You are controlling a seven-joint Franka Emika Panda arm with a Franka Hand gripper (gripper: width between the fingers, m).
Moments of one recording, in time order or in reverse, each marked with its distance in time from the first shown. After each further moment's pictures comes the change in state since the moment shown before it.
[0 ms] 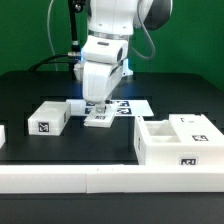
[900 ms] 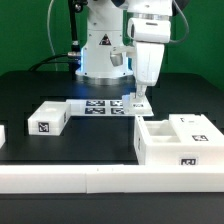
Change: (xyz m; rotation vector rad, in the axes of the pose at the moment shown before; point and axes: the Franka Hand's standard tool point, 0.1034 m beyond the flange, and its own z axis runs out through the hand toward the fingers) arm 0.076 -0.012 -0.040 -0.070 0.033 -0.207
